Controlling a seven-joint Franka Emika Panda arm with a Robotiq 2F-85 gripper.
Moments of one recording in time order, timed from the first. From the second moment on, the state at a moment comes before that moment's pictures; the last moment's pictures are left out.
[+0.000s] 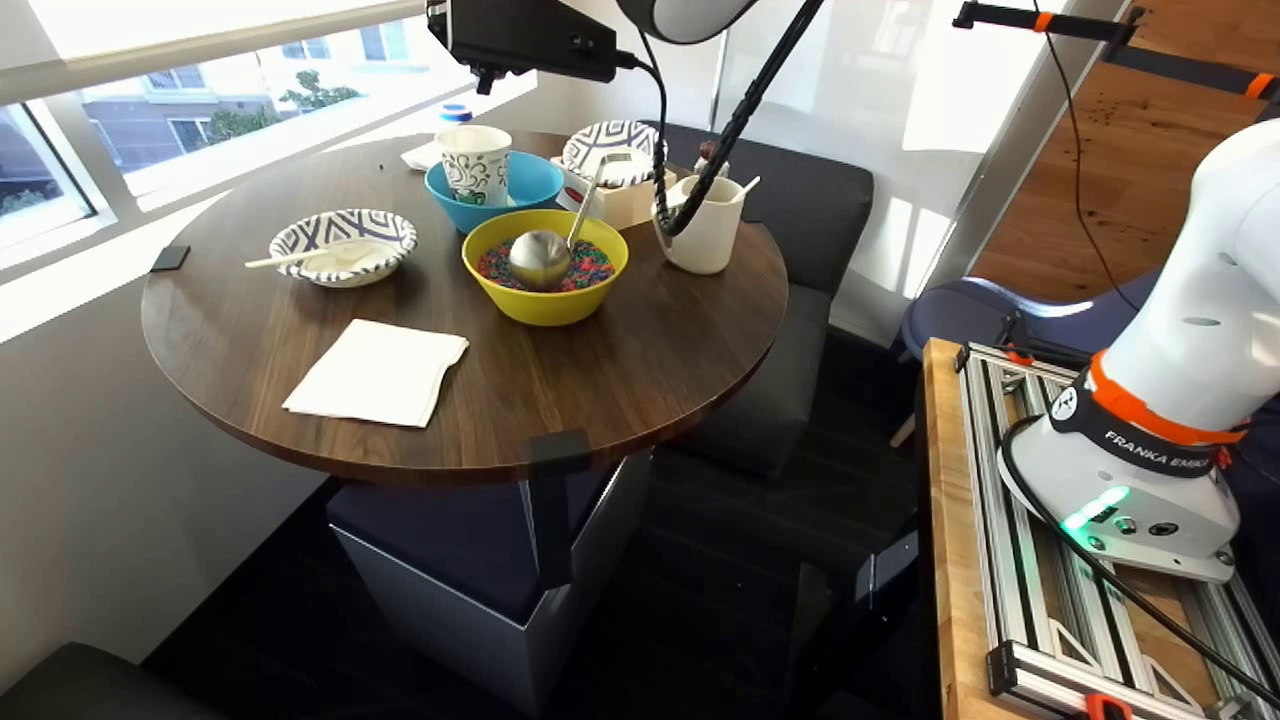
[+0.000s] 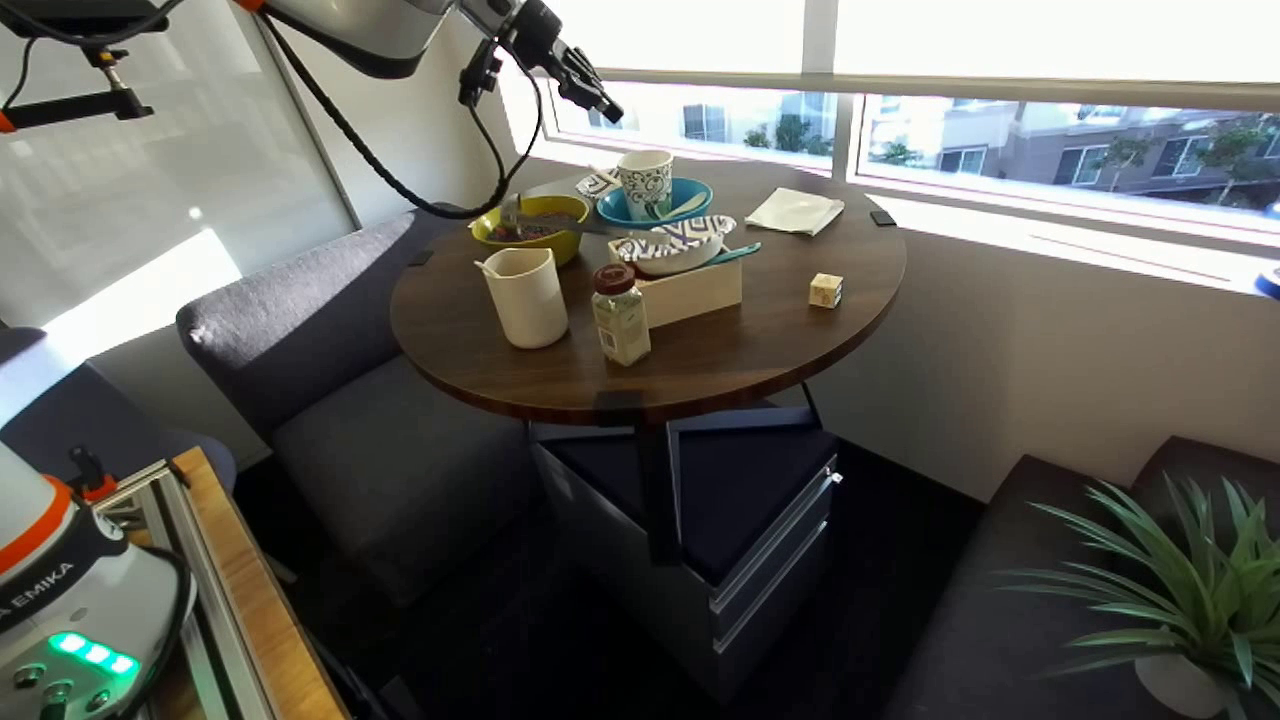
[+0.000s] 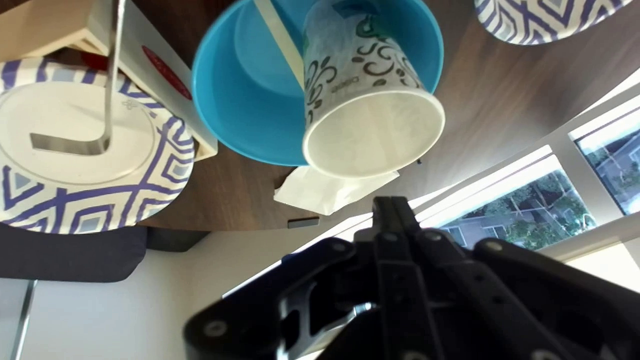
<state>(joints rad) 0.04 0.25 0.04 -1.84 -0.83 2.54 1.53</state>
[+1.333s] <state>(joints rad) 0.02 0.08 0.07 -1.99 -0.27 2.51 0.94</state>
